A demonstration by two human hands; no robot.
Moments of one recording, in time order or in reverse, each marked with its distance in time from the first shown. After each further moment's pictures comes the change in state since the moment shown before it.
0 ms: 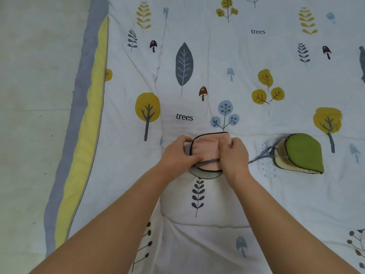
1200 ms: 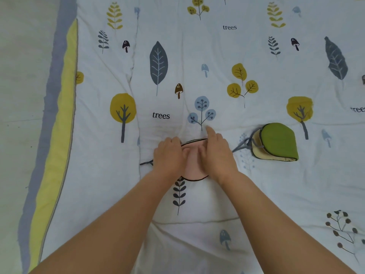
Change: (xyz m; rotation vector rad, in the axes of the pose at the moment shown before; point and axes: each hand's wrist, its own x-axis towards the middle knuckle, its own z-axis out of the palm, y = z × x) left_hand 0.008 0.008 0.046 0.664 0.170 0.125; right_hand 0.006 0.023 -0.020 -0.540 -0.131 -0.333
